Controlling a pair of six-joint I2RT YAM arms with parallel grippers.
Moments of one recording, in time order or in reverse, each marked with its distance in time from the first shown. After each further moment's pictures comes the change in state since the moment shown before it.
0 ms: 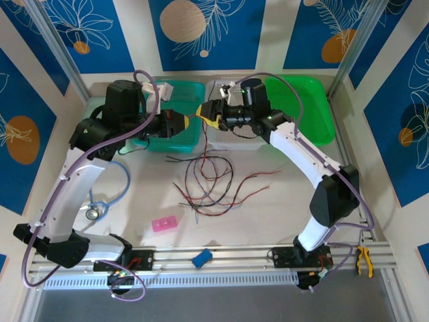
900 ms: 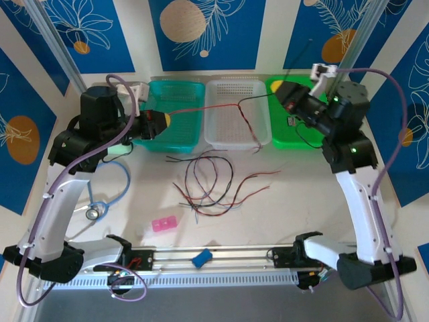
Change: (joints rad) left arm 0.125 -0.122 -0.067 0.005 -0.039 -0.012; right arm -0.359 -0.584 -0.061 -0.145 0.231 -0.033
